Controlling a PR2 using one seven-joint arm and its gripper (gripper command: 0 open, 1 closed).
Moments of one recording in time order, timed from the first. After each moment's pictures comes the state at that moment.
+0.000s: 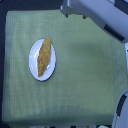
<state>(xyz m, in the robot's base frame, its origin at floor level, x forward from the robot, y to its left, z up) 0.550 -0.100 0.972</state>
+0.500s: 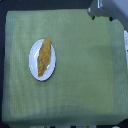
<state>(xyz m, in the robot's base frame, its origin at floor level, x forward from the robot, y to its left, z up) 0.540 -0.229 0.976</state>
